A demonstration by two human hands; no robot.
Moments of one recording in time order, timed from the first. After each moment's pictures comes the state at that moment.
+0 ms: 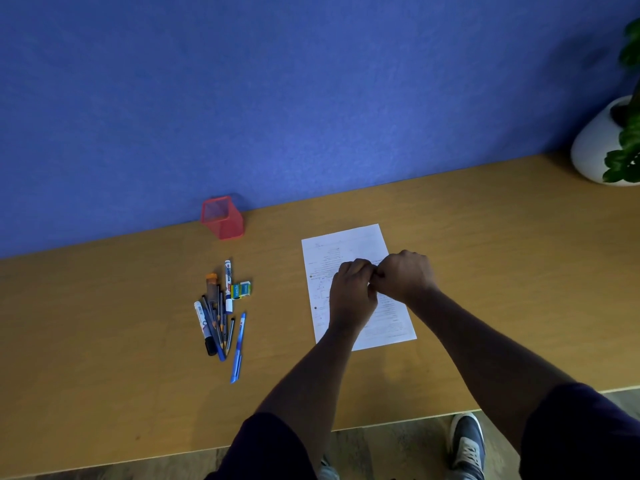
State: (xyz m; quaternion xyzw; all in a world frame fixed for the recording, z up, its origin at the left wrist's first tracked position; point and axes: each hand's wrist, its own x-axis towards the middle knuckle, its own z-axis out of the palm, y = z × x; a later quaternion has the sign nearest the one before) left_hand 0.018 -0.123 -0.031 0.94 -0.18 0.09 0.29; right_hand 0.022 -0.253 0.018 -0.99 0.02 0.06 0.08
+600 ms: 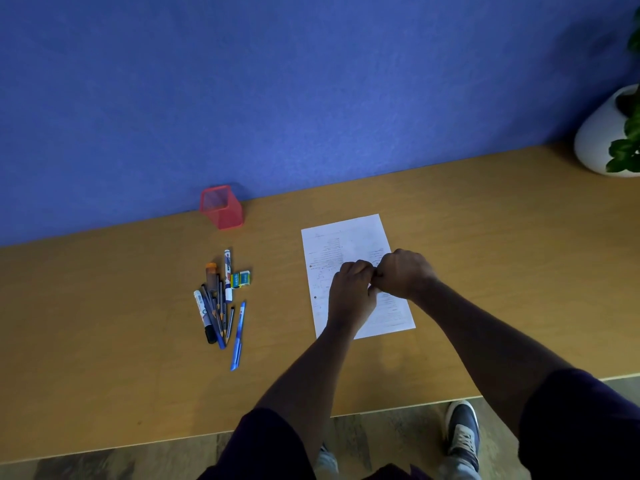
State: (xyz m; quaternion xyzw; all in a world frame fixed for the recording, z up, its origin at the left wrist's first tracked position) left_hand 0.004 -0.116 -0.041 0.94 -0.20 0.05 0.26; right_hand 0.020 -0.257 0.002 -0.99 -0.02 0.13 0.08
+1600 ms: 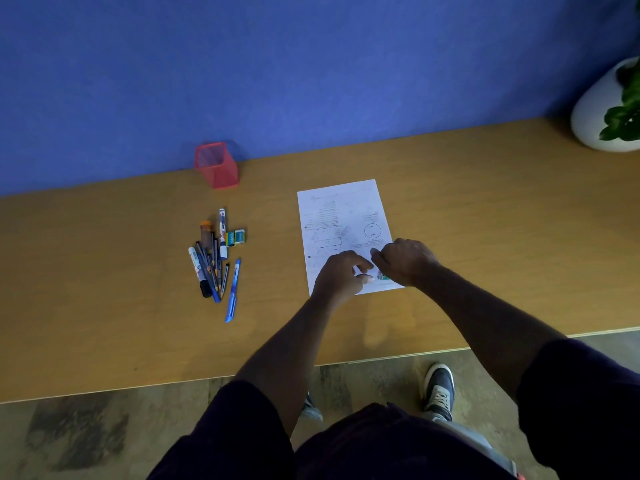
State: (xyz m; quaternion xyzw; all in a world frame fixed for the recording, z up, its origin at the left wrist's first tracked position) left_hand -0.033 -0.089 -0.041 0.91 -0.12 -0.19 0.36; right_hand -0.029 -0.261 -0.023 -0.99 -0.10 0.12 0.02
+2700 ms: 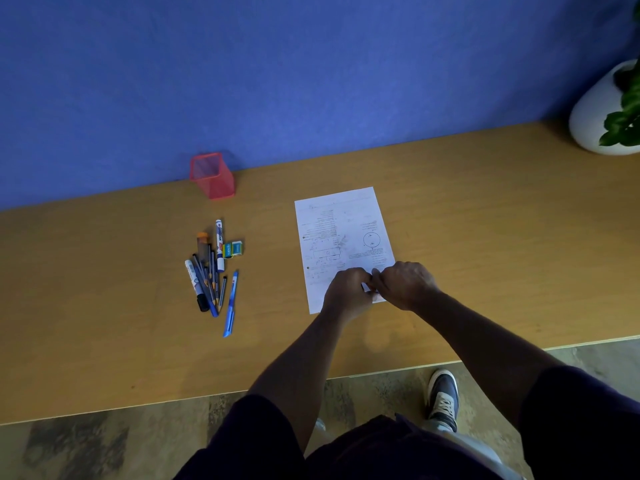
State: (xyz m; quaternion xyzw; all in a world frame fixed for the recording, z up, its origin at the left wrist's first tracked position) left_hand -0.038 -0.107 -0.048 0.91 -0.13 -0.19 0.34; right_hand -0.047 -0.256 -0.038 -0.99 -0.10 0.10 -0.01
